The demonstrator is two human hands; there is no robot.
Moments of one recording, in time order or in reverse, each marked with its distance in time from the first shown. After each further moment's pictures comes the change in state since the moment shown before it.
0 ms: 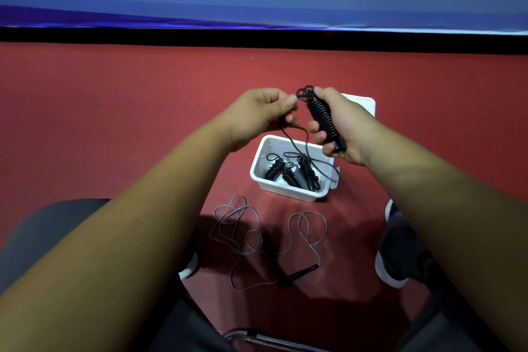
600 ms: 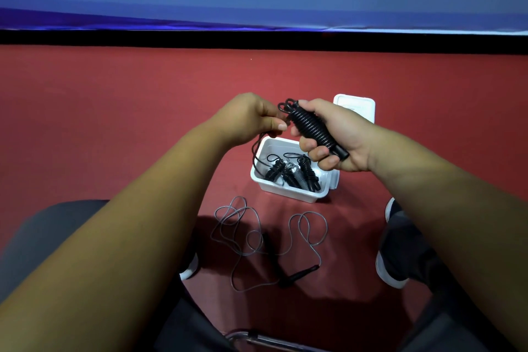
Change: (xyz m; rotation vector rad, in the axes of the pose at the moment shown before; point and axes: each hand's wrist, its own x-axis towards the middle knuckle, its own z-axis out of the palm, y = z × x) left_hand 0.001 -0.001 -0.027 0.719 -0.014 0.129; right_hand -0.014 0.002 0.000 -0.046 -0.372 0.128
